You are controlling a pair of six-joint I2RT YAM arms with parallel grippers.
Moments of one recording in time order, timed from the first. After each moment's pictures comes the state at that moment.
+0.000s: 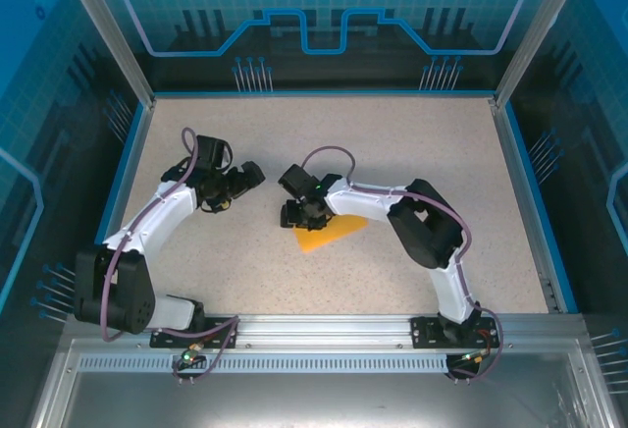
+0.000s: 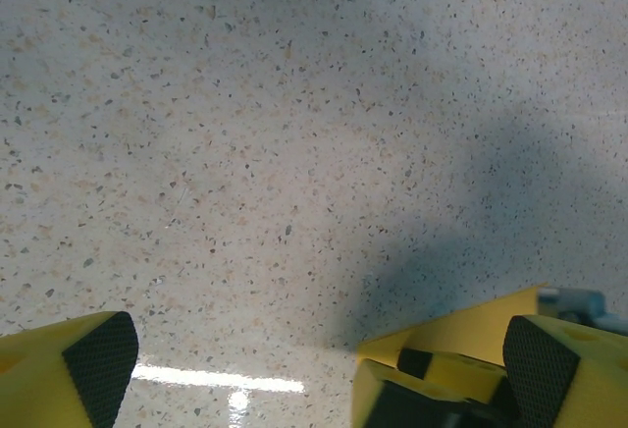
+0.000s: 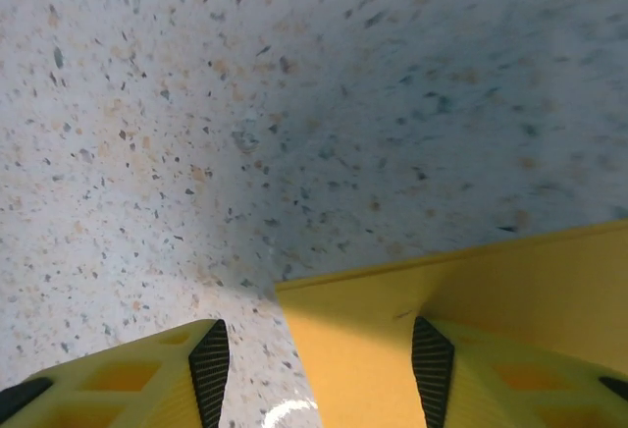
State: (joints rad) left arm -0.14 1.37 0.96 -0.60 0.18 -0.74; right arm 0.87 2.08 1.46 -0.57 -0.07 0.86
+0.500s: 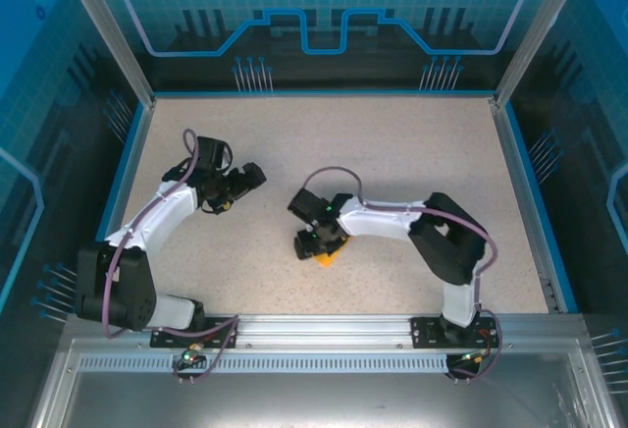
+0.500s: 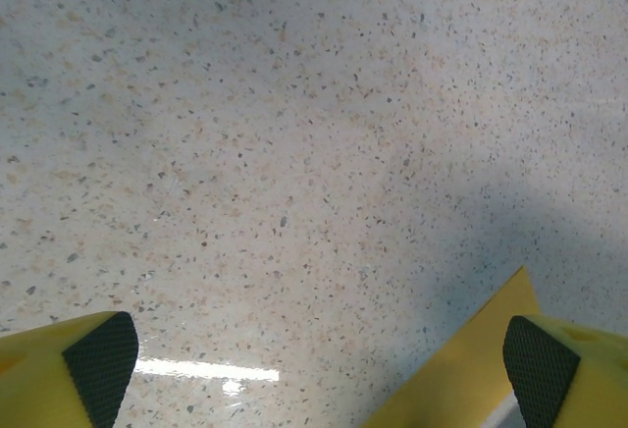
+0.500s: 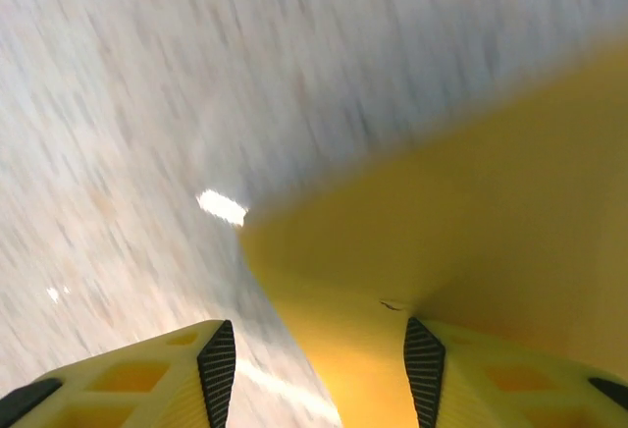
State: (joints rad) left arm -0.13 1.39 0.95 -0.58 0.23 -0.73; right arm 0.95 1.86 1.18 -0.66 -0.09 0.60
